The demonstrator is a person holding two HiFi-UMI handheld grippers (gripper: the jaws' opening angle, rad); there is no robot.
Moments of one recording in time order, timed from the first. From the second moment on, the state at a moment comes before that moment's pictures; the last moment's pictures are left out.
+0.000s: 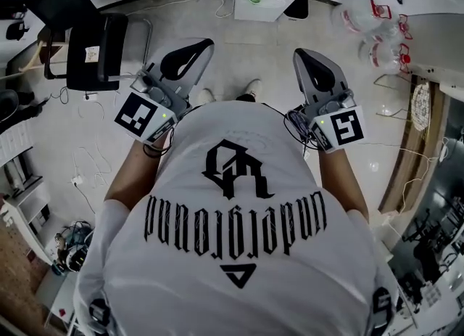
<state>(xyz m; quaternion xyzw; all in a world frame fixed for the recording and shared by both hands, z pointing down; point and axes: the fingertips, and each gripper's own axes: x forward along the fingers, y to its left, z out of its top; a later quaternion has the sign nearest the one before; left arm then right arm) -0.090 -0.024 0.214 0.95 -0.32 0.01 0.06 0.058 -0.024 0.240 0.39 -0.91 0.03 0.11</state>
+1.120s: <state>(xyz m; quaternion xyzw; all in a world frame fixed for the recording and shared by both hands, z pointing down) -0.101 0.102 0.218 0.96 -0.26 0.01 0.06 0.014 0.093 0.238 0.40 -0.91 0.00 0.10</state>
